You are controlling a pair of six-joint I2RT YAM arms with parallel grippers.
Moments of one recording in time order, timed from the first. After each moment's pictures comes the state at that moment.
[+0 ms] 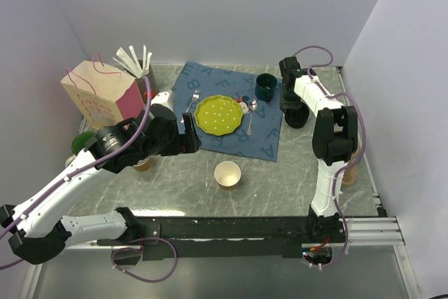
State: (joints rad) left arm -0.87 1.08 1.36 -1.04 -0.26 -0.80; right arm 0.16 2.06 1.74 -0.87 0.22 0.24
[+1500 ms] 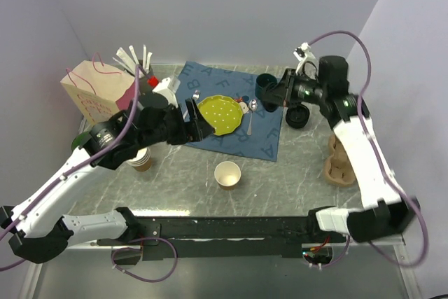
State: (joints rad) left arm -0.84 1.09 1.43 -0.87 -0.07 -0.83; right arm 0.18 1.32 1.44 -0.66 -0.61 0.33
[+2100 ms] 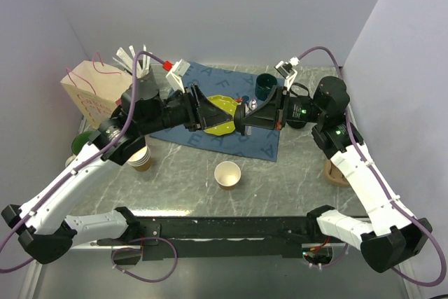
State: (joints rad) left arm -0.76 1.11 1.37 -0.38 0.36 -0.90; right arm 0.36 1.06 1.14 -0.07 -1.07 0.79
